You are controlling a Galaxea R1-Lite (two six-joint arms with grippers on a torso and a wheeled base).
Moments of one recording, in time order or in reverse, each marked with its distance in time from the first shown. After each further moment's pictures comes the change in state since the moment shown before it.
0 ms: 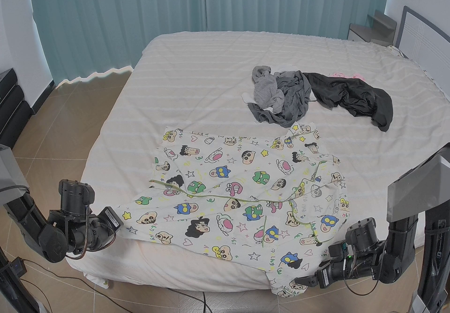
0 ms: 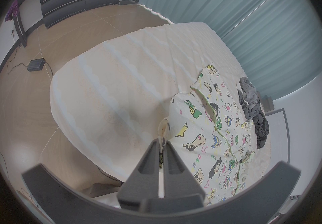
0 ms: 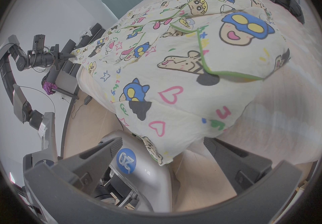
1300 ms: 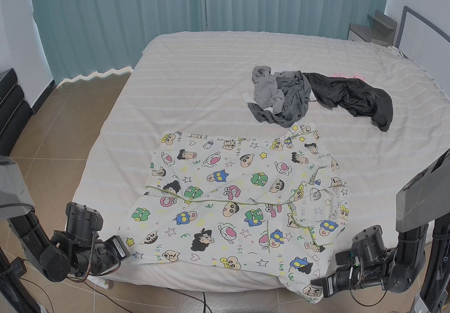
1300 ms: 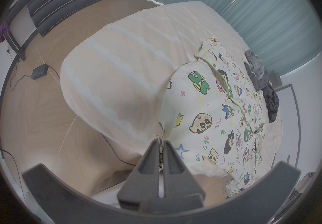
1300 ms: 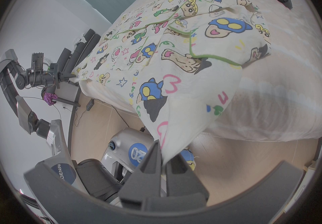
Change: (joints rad) left arm -0.094 0.003 0.143 0.000 0.010 0.063; right arm 0.082 -0.092 0.146 -0.046 -0.058 0.176
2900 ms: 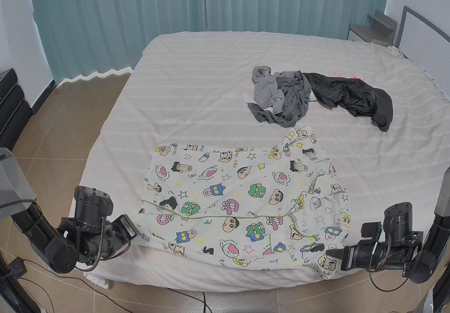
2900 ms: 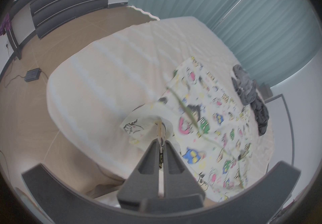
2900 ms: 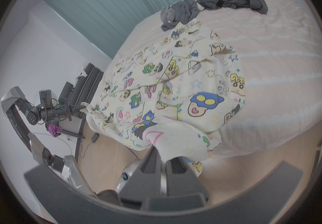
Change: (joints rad) left arm -0.083 -0.019 -0.121 0.007 0.099 -0.075; right arm -0.115 -0.281 0.003 0.033 0.005 0.133
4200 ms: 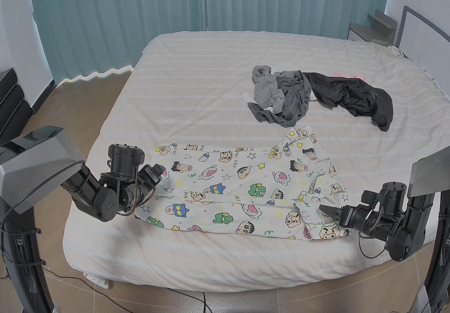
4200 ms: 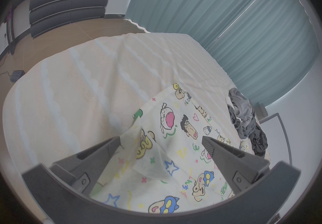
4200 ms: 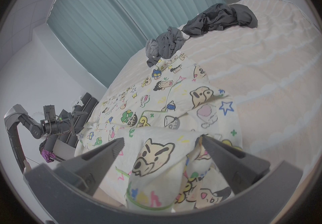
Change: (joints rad) left arm 0.057 0.336 -0.605 0.073 0.043 -0.001; right arm -0.226 0.325 -0.257 -0.331 0.070 0.019
